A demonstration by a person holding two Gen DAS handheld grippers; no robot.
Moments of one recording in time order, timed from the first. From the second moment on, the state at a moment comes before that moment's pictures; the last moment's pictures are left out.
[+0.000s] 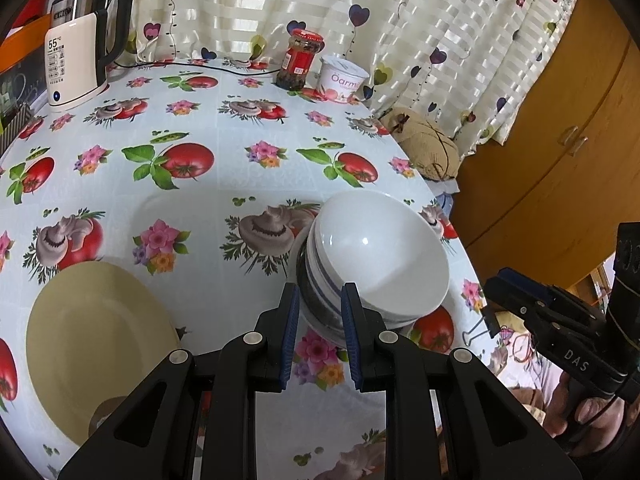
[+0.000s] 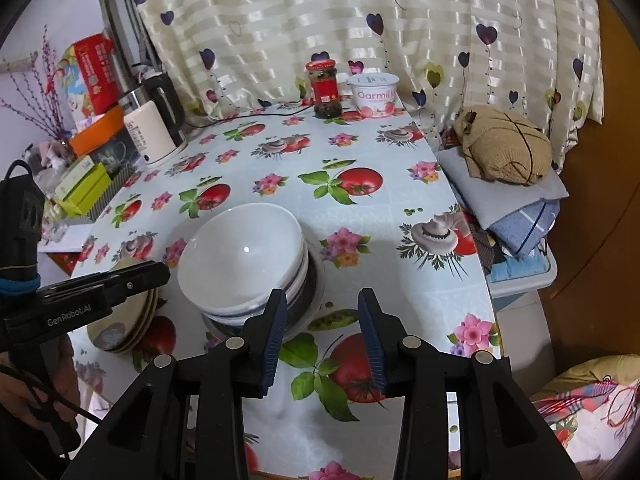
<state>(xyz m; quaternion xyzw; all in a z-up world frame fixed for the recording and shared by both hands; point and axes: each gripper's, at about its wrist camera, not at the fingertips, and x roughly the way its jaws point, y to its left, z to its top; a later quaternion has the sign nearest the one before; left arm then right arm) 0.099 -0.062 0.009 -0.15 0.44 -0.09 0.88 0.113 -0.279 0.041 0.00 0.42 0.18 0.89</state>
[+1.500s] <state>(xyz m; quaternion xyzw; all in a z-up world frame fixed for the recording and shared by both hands) 0.128 -0.046 -0.039 -0.20 0.49 -0.10 0.84 0.148 -0.275 -0.020 0.02 0.49 0.19 0.85</state>
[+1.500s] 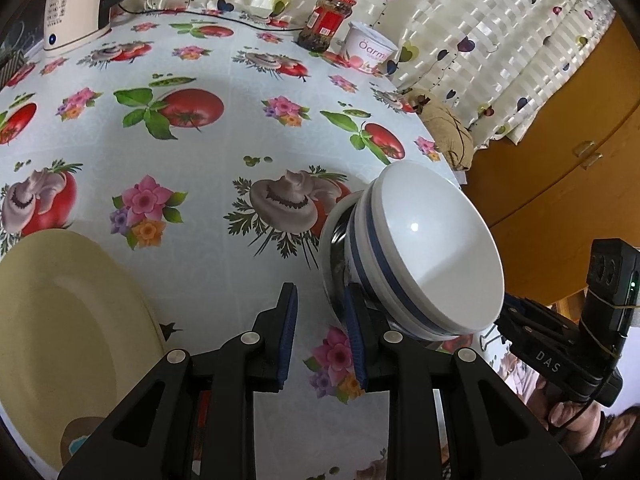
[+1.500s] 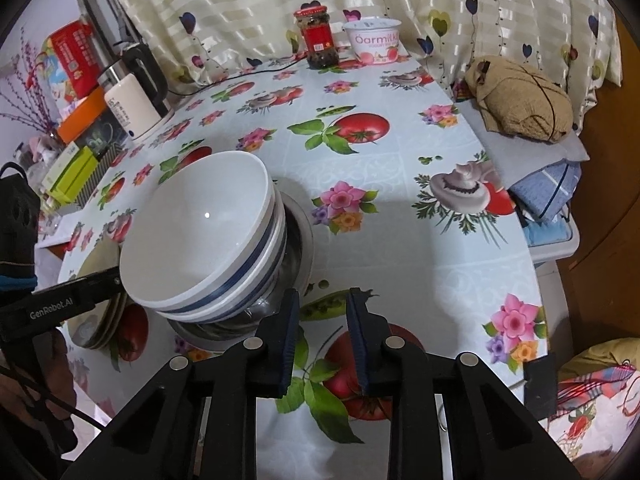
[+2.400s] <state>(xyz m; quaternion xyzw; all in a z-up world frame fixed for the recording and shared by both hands) 0.145 -0.046 -0.048 -0.22 0.51 -0.11 0.83 0.163 -0.266 -0.027 0.04 0.50 0.21 0.84</state>
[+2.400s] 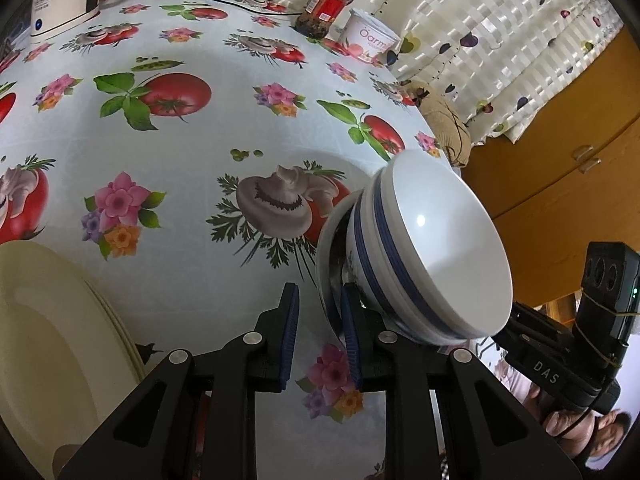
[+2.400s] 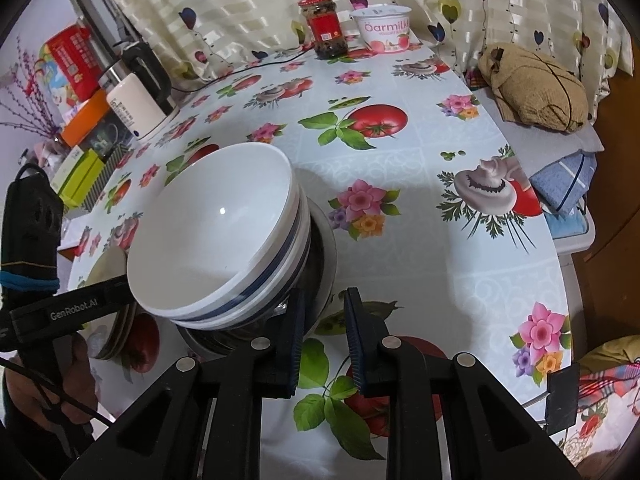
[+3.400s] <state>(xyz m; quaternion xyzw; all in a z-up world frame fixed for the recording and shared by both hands) 0.138 -0.061 -0.039 -0.19 0.48 -0.13 0.85 0.165 -0.267 -0.033 0.04 0.50 0.21 0.84</state>
